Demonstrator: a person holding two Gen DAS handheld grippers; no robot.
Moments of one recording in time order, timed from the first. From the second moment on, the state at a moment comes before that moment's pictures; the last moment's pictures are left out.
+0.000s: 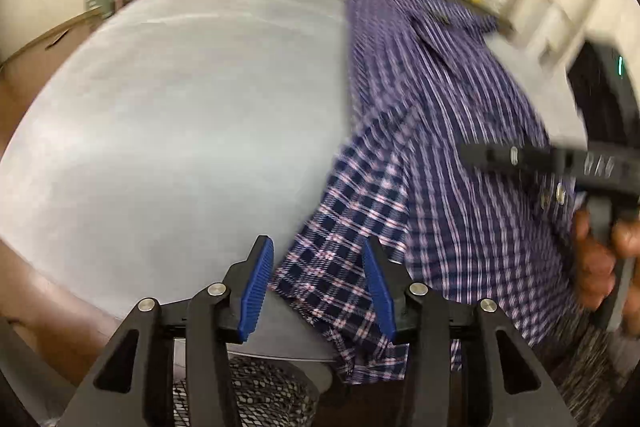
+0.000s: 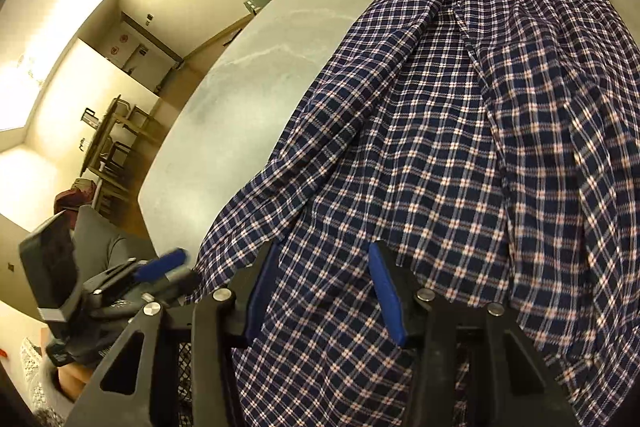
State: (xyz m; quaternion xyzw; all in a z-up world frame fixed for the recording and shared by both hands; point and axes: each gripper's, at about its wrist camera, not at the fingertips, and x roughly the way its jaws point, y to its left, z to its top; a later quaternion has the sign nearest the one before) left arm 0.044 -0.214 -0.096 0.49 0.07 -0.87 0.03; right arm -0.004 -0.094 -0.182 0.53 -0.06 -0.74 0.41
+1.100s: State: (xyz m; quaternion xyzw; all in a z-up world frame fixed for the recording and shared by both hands) left arm 0.015 -0.162 -0.017 0.40 -0.04 -0.91 -0.09; right arm 0.014 -0.078 -0.151 0.52 -0.04 -0.73 0.43
